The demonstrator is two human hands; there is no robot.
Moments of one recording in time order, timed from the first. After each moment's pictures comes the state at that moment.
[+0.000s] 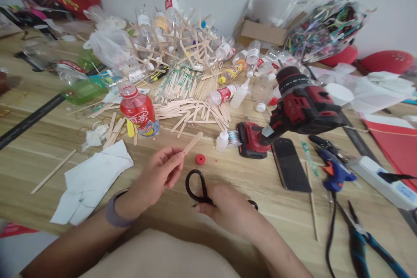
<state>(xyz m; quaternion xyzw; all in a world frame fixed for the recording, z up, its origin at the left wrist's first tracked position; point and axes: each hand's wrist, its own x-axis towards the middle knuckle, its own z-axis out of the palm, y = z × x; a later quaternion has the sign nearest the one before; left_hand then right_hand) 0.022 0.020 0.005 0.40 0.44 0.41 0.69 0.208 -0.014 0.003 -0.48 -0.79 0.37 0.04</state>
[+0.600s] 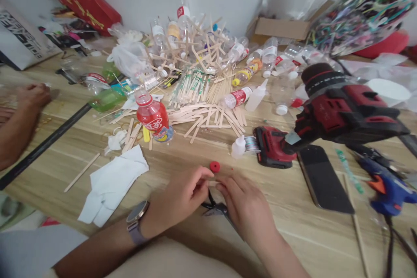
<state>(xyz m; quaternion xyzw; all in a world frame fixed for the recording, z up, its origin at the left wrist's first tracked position) 0.026 0.005 -0.001 0.78 0.45 0.27 0.34 0.211 -0.007 -0.012 -0.45 -0.84 0.03 0.30</state>
